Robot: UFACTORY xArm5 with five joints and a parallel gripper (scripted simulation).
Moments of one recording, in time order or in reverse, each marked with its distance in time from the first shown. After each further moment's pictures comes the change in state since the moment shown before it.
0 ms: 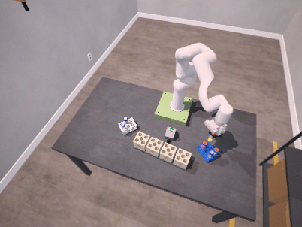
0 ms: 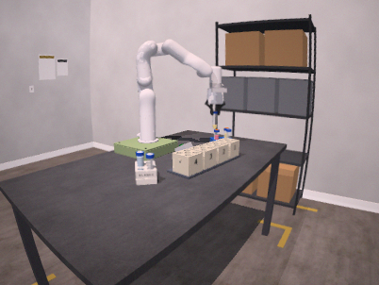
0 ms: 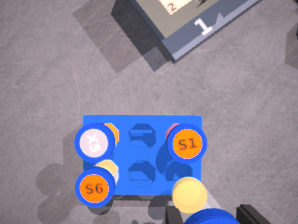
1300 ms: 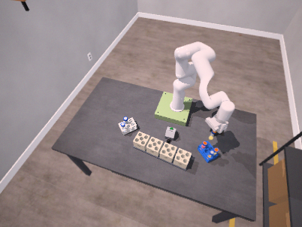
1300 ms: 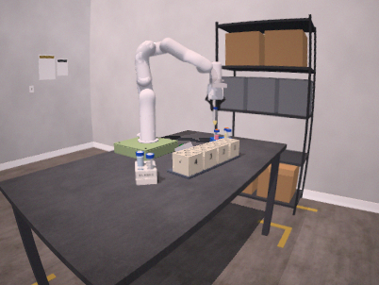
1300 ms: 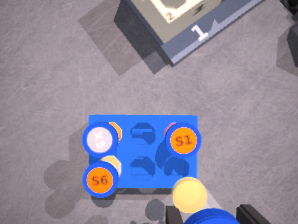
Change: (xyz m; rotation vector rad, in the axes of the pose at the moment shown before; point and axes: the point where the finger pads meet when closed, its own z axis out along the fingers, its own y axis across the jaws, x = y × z) arm 0.000 0.000 -0.027 0.000 0.000 0.000
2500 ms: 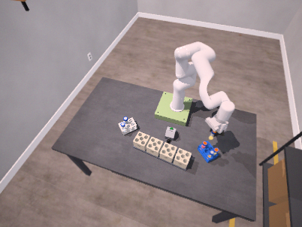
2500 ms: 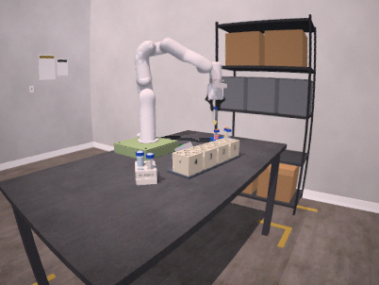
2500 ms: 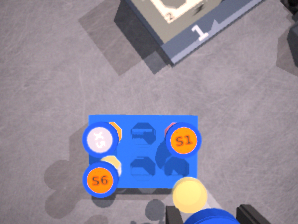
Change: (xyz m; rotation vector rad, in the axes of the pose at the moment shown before) arm 0.000 0.000 0.000 0.000 0.000 0.000
